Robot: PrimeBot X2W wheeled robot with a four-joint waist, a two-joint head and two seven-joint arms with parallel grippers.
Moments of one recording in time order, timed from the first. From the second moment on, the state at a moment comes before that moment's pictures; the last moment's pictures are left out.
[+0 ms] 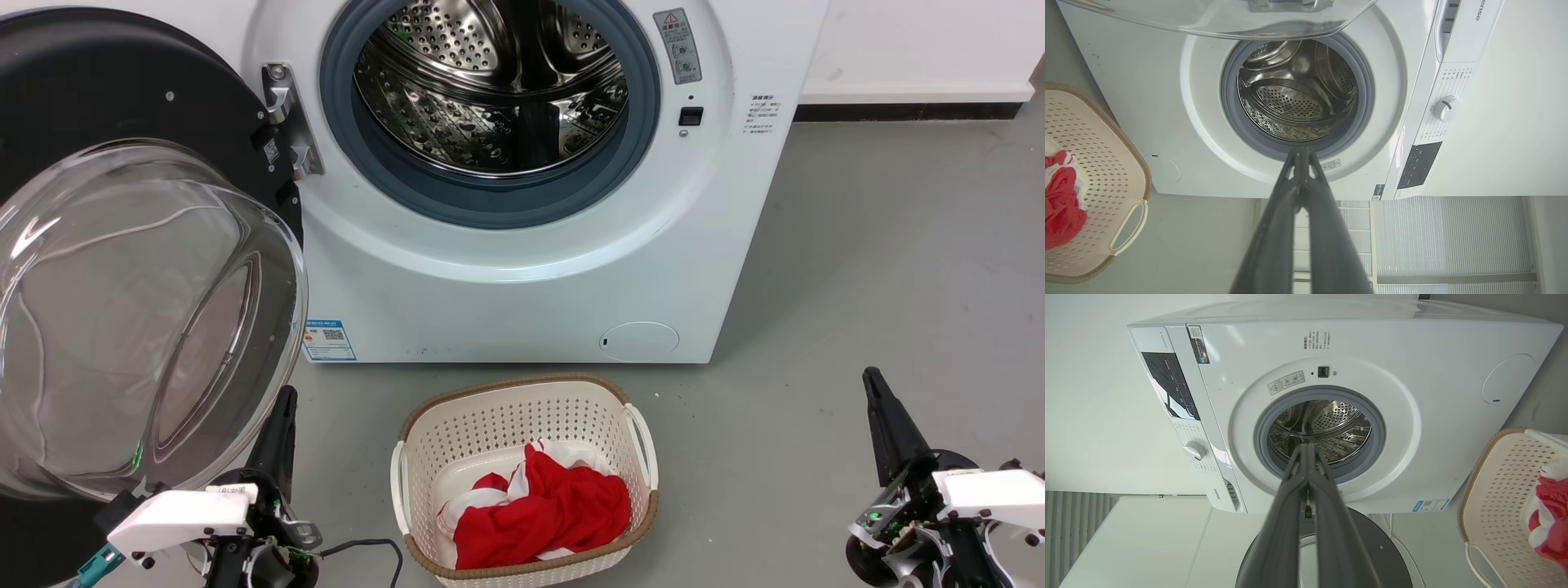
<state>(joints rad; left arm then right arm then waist) -0.11 0.05 0.11 0.25 -1.61 -0.13 0.11 -0.10 -0.07 -0.08 0.24 1.64 0.13 0.09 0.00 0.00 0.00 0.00</state>
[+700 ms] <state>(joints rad) -0.11 0.05 0.11 0.25 -1.61 -0.13 0.11 -0.10 -0.07 -0.09 0.24 1.63 0.13 0.10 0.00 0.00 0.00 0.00</state>
